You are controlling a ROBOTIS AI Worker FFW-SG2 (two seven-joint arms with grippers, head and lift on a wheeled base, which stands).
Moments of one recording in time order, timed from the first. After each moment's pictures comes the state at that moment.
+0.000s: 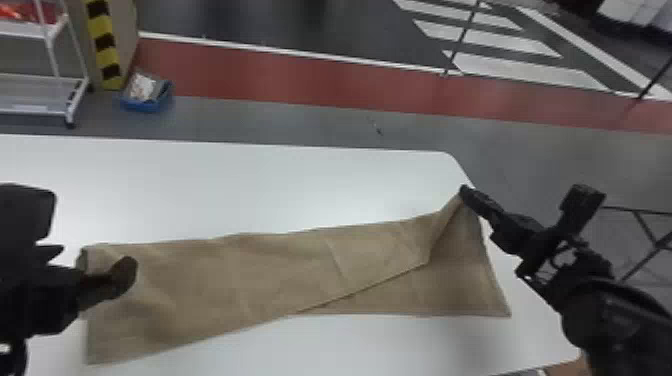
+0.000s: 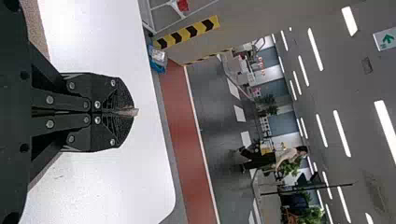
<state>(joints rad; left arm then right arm) 0.17 0.30 -0.13 -2.28 0.29 1.10 0.15 0.03 -0.34 -0.47 -1.59 -0.45 0.45 0.51</state>
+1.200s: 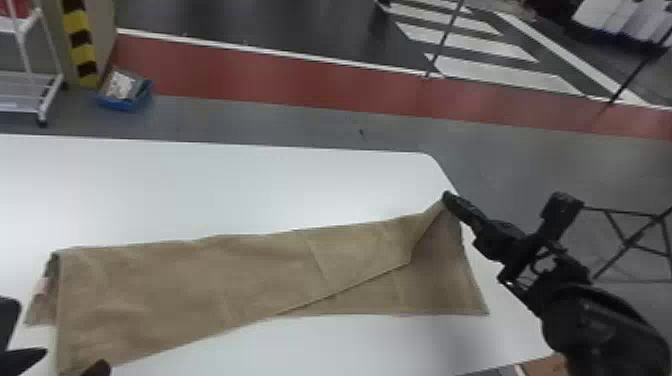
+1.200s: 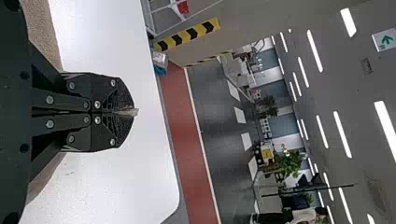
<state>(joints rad) 0.46 0.34 -0.12 -2.50 0.30 1.21 0.09 0.06 -0.34 -0.49 -1.60 -0.46 0.44 0.54</state>
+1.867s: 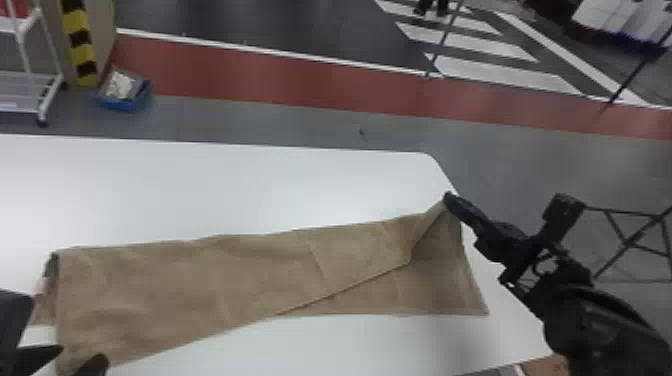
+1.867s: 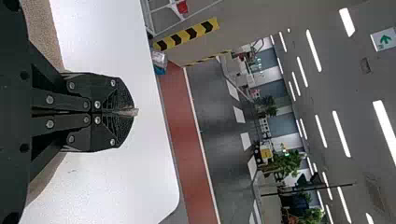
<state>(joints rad) 0.42 0.34 -0.14 -2.43 0.28 1.19 0.08 0.07 -0.34 -0.49 -1.60 -0.46 0.43 0.54</state>
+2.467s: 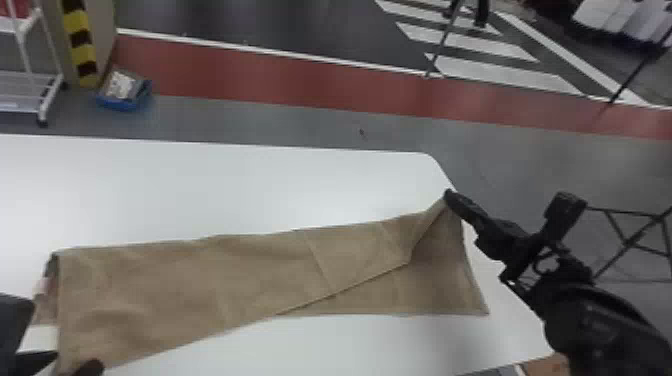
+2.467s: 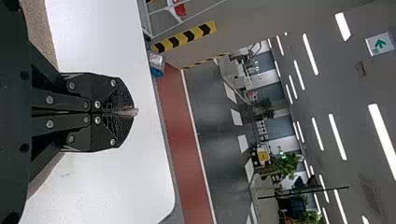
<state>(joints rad) 0.41 0.34 -0.14 -2.40 0.26 1.19 0.07 0.07 -0.34 -0.50 -1.61 -0.47 0.43 0.55</state>
